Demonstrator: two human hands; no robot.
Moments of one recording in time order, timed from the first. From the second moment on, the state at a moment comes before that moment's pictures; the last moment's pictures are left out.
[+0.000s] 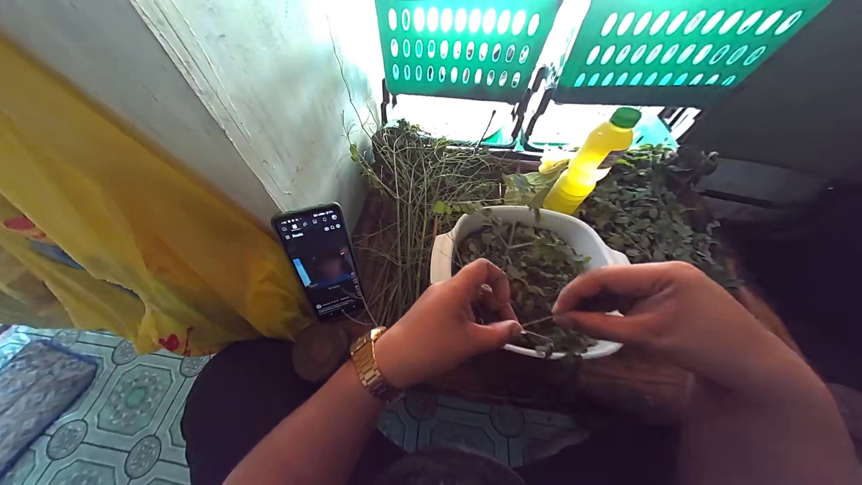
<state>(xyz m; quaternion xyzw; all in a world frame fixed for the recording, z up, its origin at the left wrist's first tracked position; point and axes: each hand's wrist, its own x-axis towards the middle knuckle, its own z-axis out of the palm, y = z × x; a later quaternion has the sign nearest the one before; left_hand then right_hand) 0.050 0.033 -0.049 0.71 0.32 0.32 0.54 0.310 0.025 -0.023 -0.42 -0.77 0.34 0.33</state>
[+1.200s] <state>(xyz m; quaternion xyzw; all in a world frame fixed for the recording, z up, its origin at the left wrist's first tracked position) 0.070 0.023 -0.065 0.50 0.32 0.55 0.59 0.242 0.016 -0.046 -0.40 -0.41 0.60 0.56</state>
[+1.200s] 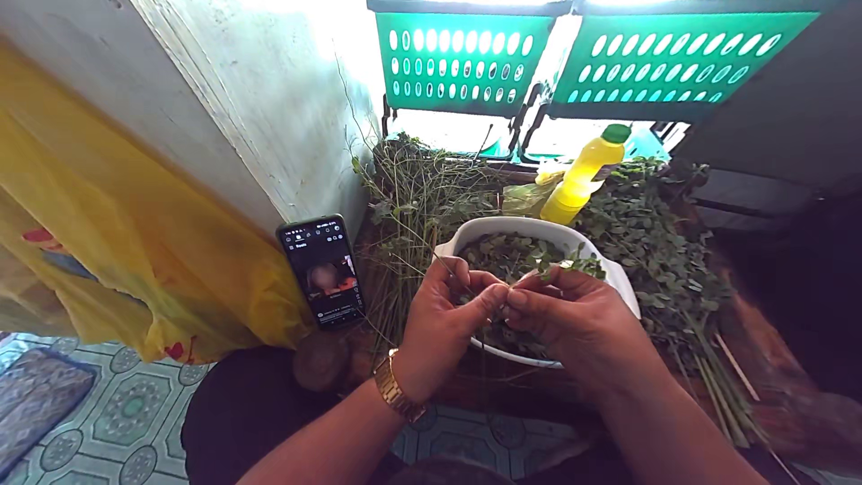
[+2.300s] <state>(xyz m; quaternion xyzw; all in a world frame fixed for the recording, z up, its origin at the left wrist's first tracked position) 0.073 0.022 -0.065 0.49 0.32 0.55 0.59 0.250 0.016 -0.042 -0.42 -0.50 0.50 0.57</state>
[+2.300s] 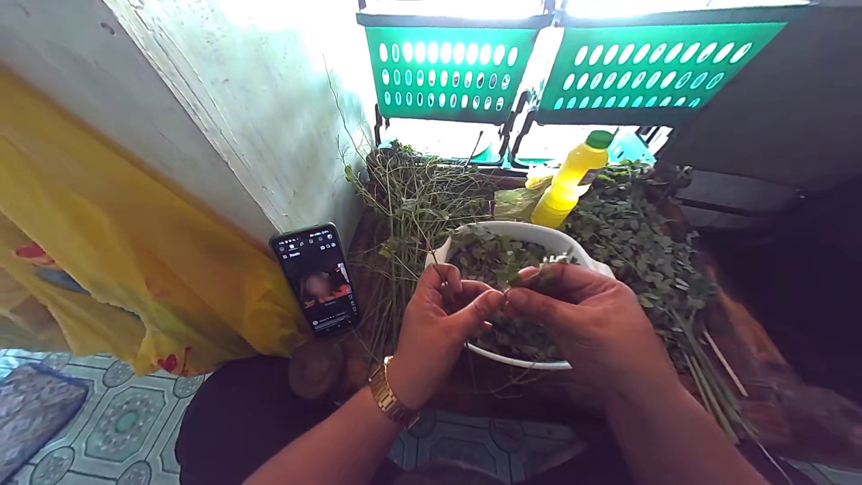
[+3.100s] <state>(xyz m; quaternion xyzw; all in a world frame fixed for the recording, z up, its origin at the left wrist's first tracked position) 0.071 0.023 -0.066 0.50 0.35 0.55 0.57 0.260 0.023 -0.042 -0.44 -0.52 0.50 0.53</state>
